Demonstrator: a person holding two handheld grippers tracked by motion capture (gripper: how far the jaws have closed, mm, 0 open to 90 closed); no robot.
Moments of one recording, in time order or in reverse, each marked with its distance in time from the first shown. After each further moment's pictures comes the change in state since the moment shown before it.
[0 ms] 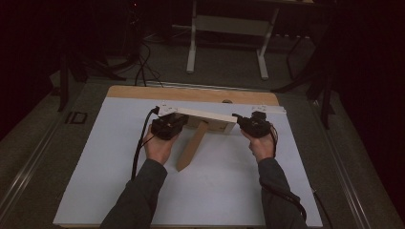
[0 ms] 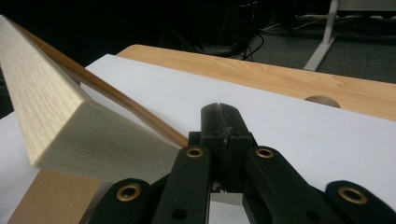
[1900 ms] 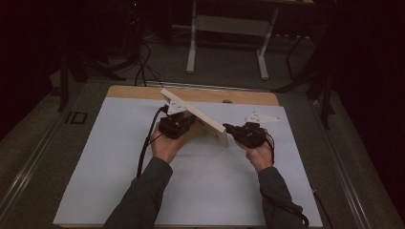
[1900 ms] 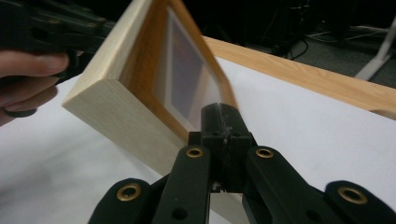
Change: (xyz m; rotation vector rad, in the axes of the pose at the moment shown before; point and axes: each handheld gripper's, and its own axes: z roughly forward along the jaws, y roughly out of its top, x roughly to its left) left arm -0.015 0.010 0.011 0.022 -0.028 0.033; right arm 0.036 -0.010 -0.013 0.022 0.162 -0.137
